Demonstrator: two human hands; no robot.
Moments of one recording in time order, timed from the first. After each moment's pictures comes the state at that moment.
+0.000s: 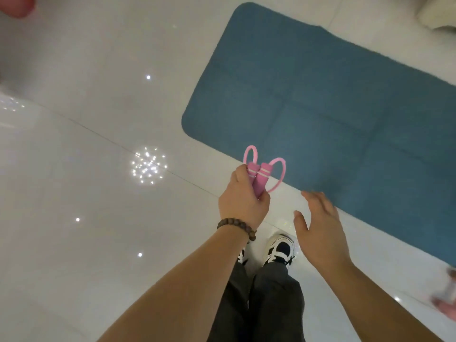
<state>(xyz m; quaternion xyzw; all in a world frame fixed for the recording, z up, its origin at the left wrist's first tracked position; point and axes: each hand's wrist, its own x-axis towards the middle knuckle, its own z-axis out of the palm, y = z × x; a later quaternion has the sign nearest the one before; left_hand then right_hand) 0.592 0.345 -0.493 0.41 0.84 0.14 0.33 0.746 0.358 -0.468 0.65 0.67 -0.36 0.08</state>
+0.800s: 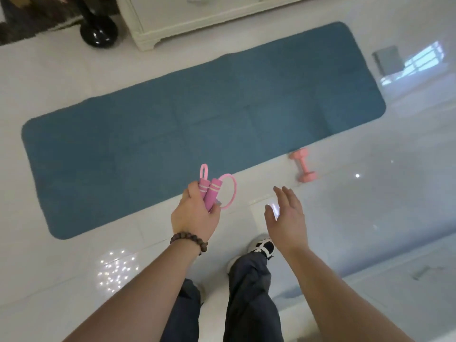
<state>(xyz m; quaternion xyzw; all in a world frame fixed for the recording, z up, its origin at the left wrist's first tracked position) 0.915 0.331 -0.352 0.70 0.64 -0.01 0.31 1.079 0.232 -0.349 0.88 0.35 -0.31 -0.12</state>
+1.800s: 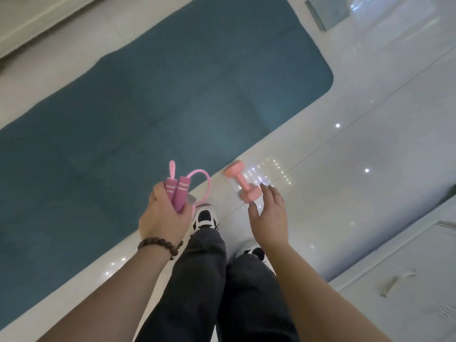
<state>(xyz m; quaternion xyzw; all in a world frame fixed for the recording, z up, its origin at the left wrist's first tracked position) 1.254 0.400 -0.469 0.71 0.62 -0.10 0.32 1.395 0.257 -0.491 0.91 0.18 -0.34 -0.17</state>
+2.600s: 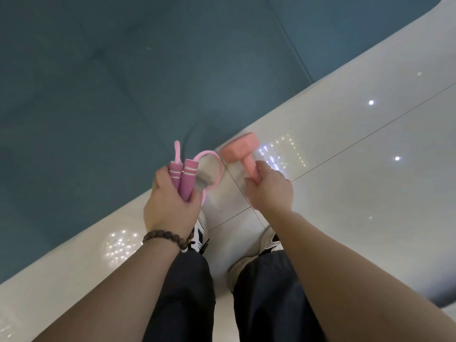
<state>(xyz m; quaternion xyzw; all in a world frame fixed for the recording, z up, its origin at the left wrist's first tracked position) 1.290 0.344 -0.738 0.67 0.66 -0.08 0.33 1.440 0.244 -0.816 0.88 0.28 -0.38 -0.02</state>
